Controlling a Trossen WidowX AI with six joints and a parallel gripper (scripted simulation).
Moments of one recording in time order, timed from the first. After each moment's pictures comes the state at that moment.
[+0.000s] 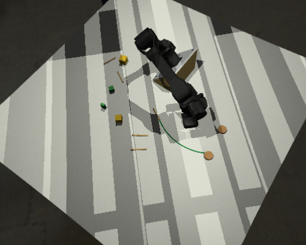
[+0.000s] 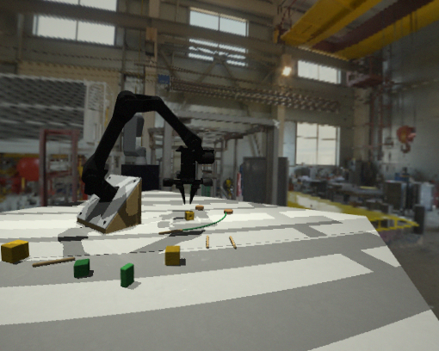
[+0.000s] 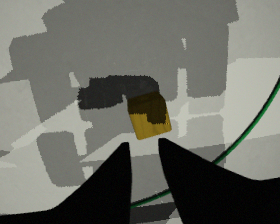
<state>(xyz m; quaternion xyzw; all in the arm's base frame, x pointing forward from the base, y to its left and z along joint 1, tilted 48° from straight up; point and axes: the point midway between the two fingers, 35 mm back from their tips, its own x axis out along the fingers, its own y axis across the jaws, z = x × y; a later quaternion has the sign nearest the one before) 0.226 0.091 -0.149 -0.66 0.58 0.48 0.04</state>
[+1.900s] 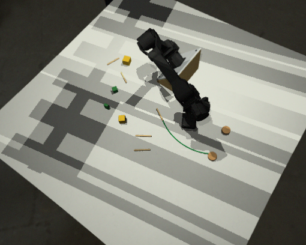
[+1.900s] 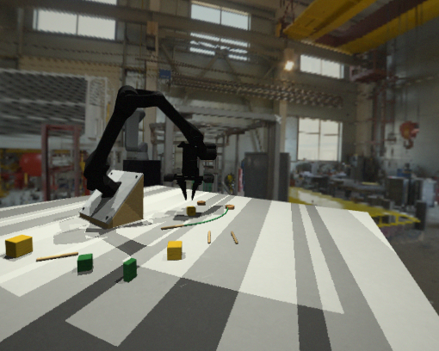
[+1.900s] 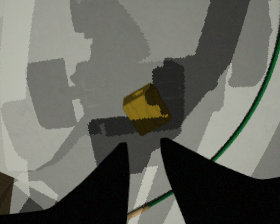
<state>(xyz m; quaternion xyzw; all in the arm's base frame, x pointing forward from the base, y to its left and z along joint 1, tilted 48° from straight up) 0.228 0.087 -0.147 -0.64 0.63 0.41 0.12</state>
